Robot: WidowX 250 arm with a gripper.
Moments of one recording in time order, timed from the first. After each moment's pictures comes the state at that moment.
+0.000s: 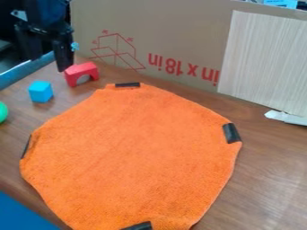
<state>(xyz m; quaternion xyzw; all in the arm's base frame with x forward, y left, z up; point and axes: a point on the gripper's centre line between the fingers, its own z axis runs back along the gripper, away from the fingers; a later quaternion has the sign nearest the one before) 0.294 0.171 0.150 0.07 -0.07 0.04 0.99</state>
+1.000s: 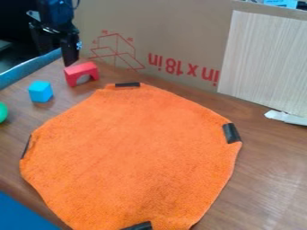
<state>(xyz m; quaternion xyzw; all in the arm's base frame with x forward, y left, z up) 0.342 0.207 0.131 0.10 -0.08 0.02 0.99</state>
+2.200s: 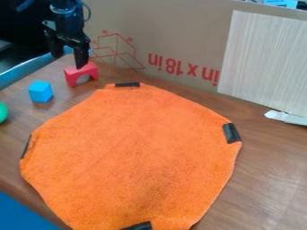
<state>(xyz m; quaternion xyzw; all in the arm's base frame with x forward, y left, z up) 0.391 0.240 0.095 0.11 -0.08 0.04 0.99</state>
